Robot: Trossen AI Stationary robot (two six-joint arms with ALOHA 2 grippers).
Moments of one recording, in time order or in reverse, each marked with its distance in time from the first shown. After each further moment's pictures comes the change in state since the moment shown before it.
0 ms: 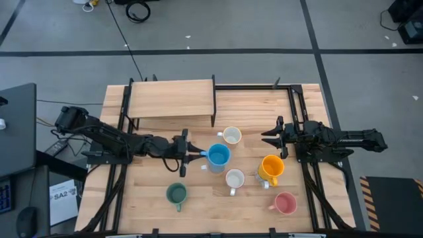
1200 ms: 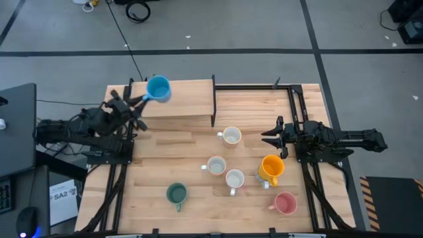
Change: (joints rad) left arm 0.185 -0.938 0.002 -0.759 -0.604 0.293; right arm 0.000 0.000 0.000 0.000 0.000 0.000
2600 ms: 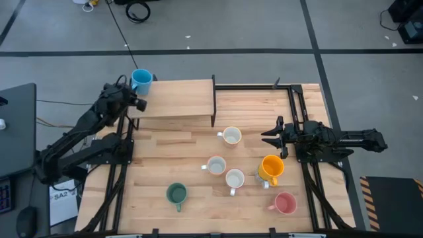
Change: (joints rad) left arm 0.860 0.147 -0.010 -0.305 0.337 -0.164; right arm 0.000 0.000 0.000 0.000 0.000 0.000
